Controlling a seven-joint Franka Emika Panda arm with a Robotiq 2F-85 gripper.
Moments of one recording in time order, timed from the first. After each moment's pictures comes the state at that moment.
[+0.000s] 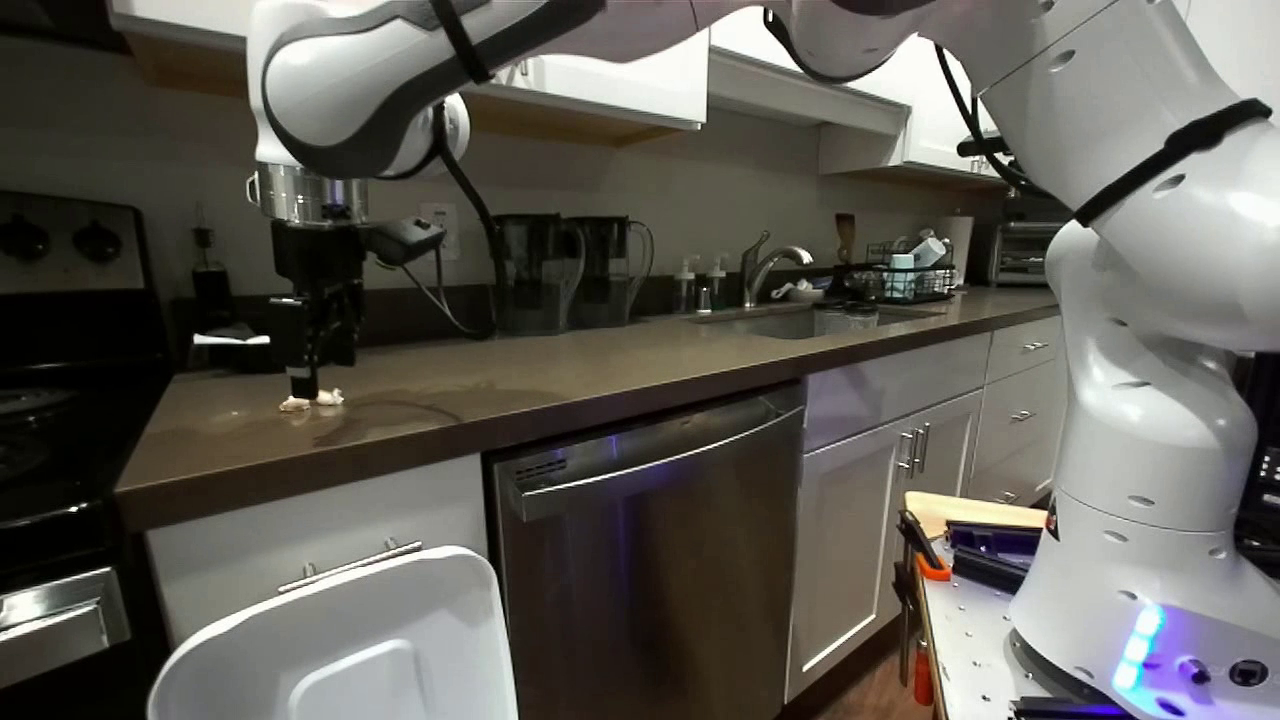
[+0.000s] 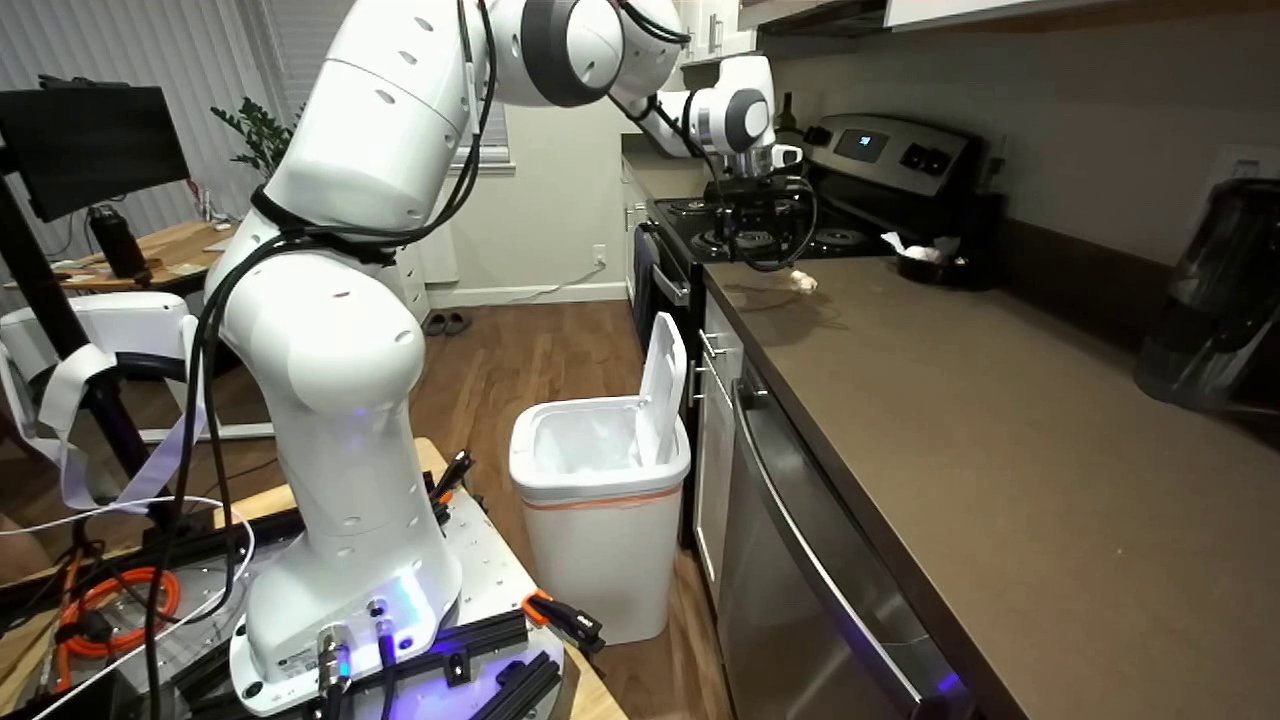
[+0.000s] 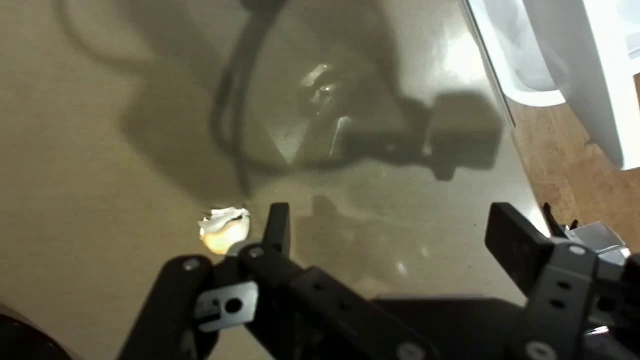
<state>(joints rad) 0.17 0.62 0.06 -1.38 -0.15 2.16 -0.19</state>
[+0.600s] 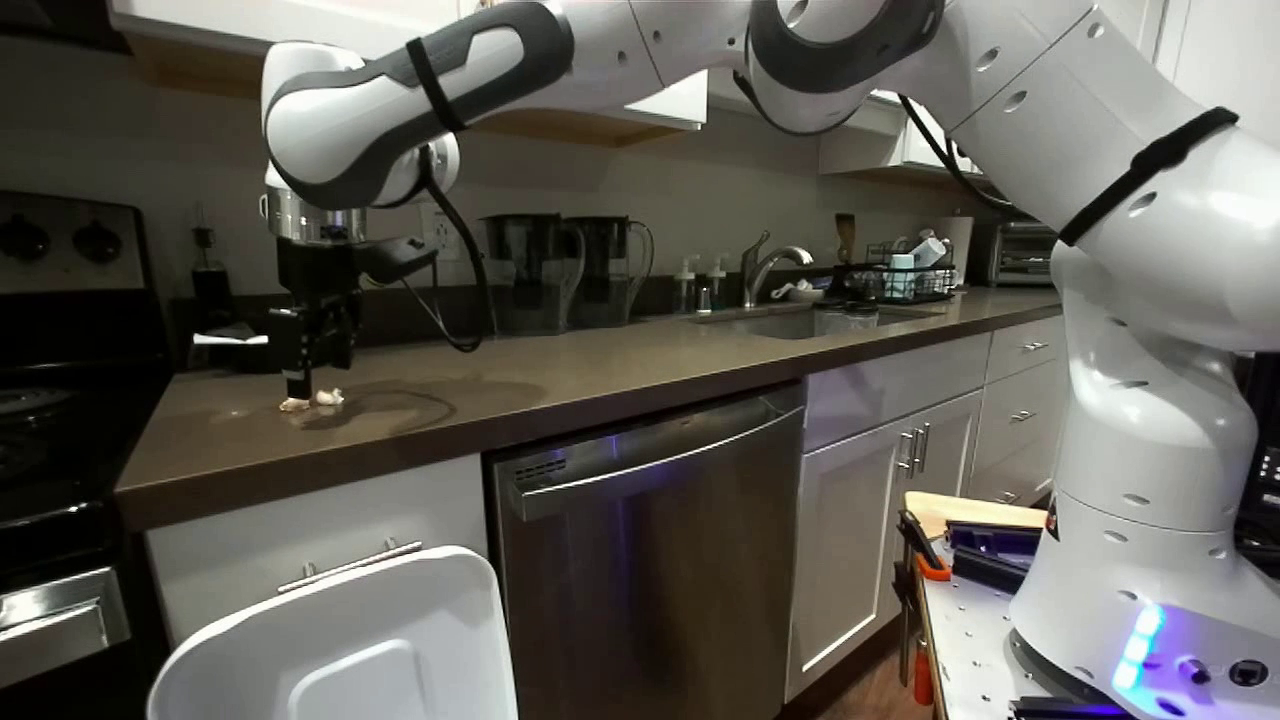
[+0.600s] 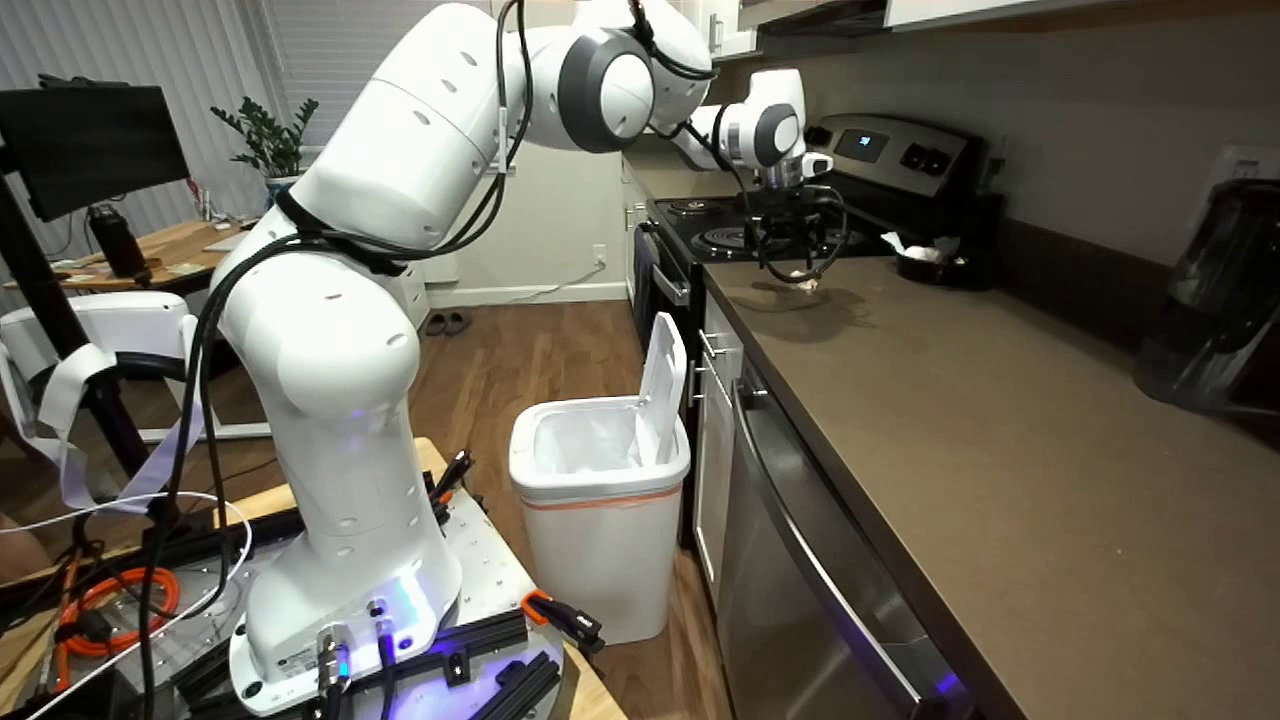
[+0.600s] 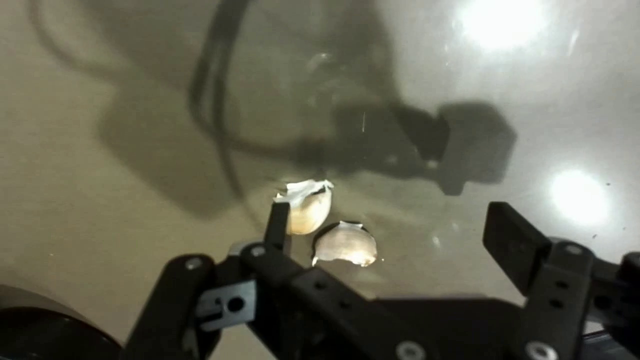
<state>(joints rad) 0.12 0.77 0.06 -1.17 -0.15 2.16 -0.19</state>
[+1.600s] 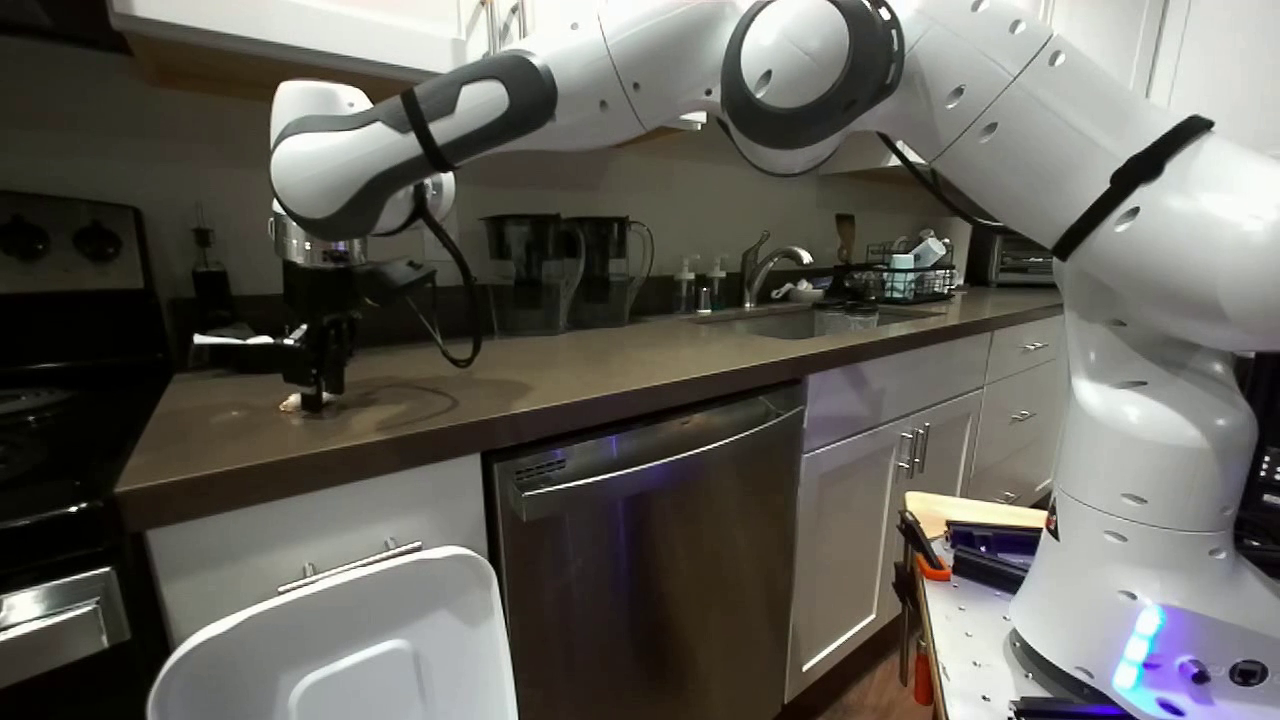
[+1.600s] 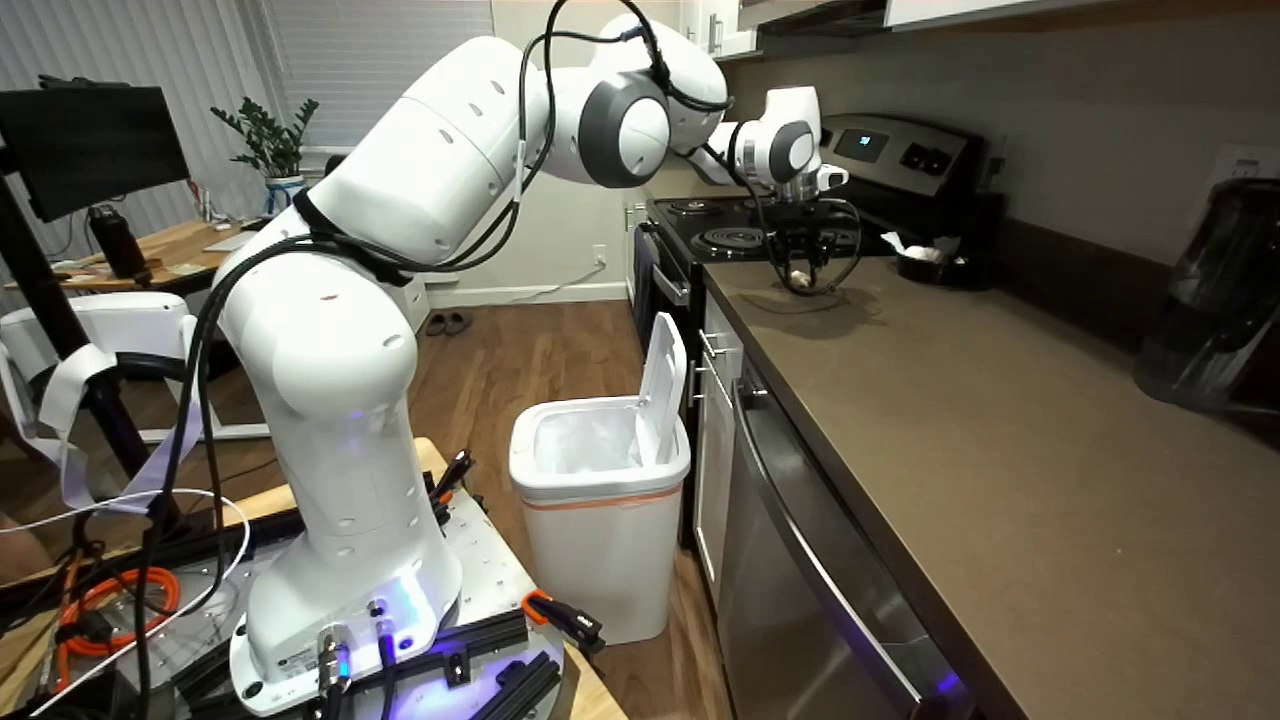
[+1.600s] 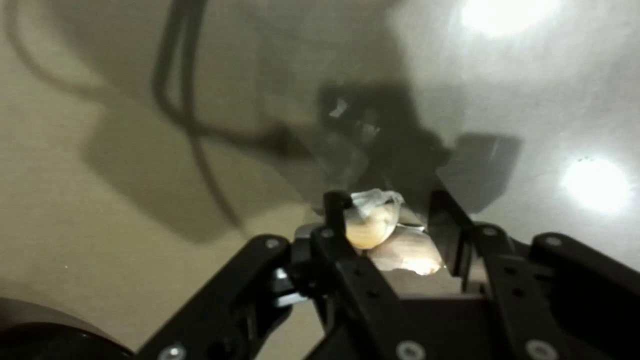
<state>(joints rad) 0.10 0.89 0.05 -1.03 -0.15 2.16 -0.19</state>
